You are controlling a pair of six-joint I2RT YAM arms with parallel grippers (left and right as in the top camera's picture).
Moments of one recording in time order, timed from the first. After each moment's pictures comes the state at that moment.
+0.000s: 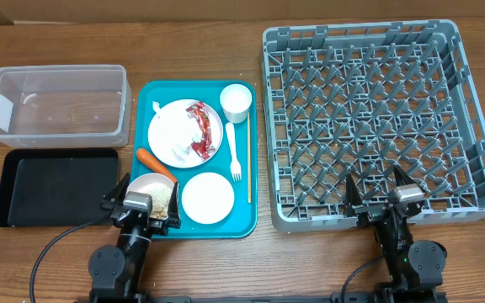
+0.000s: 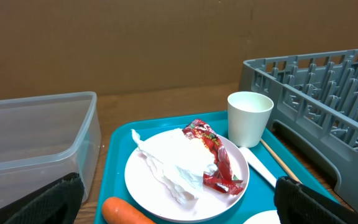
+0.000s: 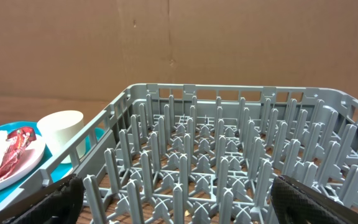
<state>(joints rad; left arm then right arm) -0.04 0.02 0.01 -0.06 0.14 0.03 0.05 0.01 0.02 -0.02 -0.13 0.02</state>
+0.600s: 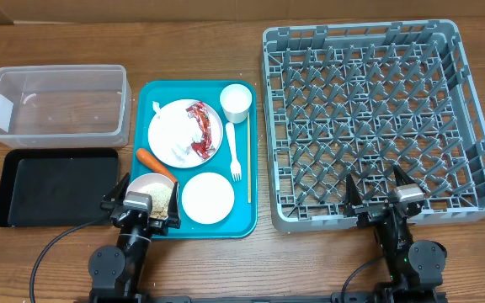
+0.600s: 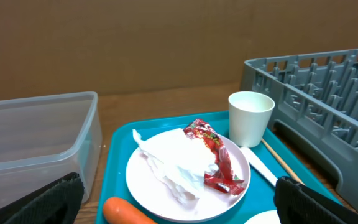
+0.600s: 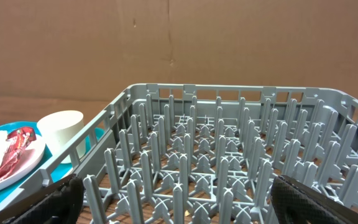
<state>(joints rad) -0.04 0.02 0.01 -0.06 0.13 0.03 0.05 0.01 0.02 -0.02 -0.13 0.02</state>
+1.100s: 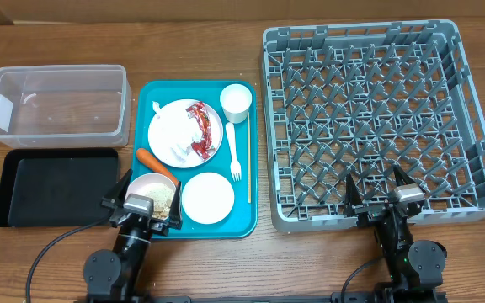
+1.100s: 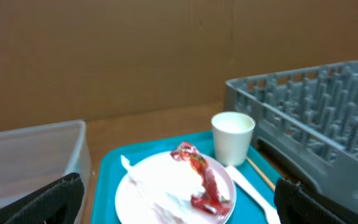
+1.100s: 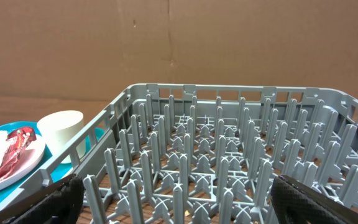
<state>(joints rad) -0.04 0.02 0.07 -0.06 0.21 0.04 0.05 0.01 0.02 -0.02 -0.13 0.02</state>
